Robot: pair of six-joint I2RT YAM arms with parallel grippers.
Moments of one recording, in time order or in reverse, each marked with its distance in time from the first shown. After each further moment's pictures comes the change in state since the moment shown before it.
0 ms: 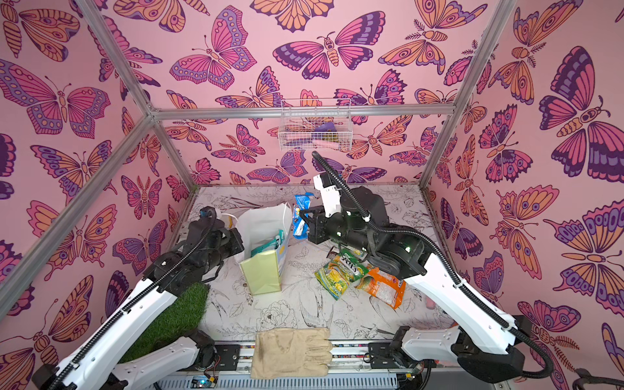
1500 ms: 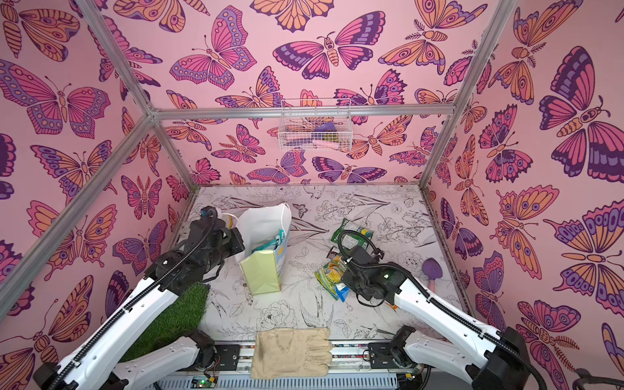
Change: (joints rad) left arm 0.000 0.013 0.000 0.009 -0.003 0.000; right arm -0.159 -0.215 -0.789 -0.214 0.140 0.869
